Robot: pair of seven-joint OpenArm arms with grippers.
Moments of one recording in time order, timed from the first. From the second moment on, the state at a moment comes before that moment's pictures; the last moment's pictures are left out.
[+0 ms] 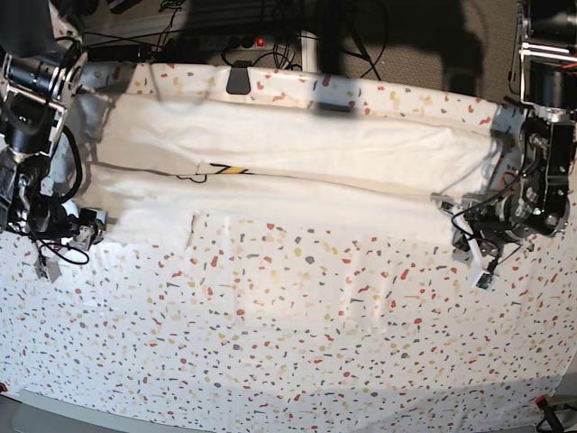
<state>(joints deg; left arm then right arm) -13.6 -22.8 4.2 74.2 -19.5 -25.4 44.9 25.3 27.8 18.2 45.2 16.8 33.5 -47.3</state>
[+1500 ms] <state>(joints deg) -13.6 -22.8 4.2 84.5 -25.5 -25.4 55.7 20.3 22.2 12.4 81.9 33.3 34.2 -69.5</state>
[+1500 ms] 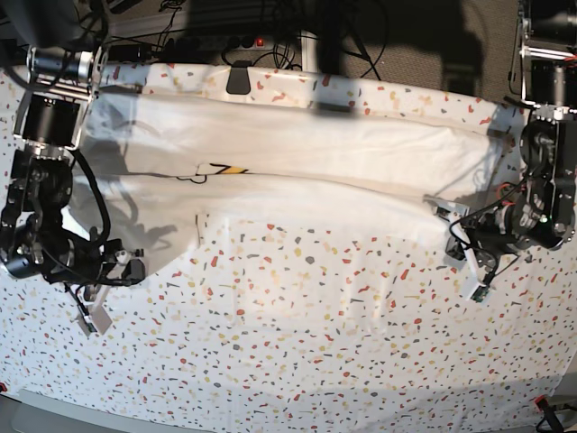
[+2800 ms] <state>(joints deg) -9.7 -28.8 4.1 86.2 -29.9 -21.5 64.2 -26.2 22.5 32.1 122.0 34.9 34.3 -69.8</state>
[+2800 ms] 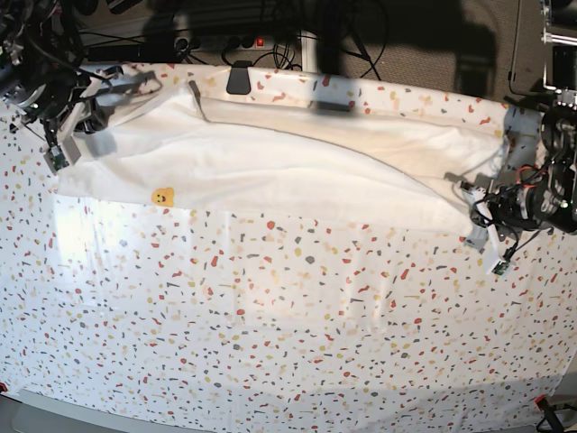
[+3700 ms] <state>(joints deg) -6.2 -34.0 4.1 86.2 -30.3 -21.5 69.9 -26.2 22.5 32.6 122.0 34.9 34.3 -70.1</state>
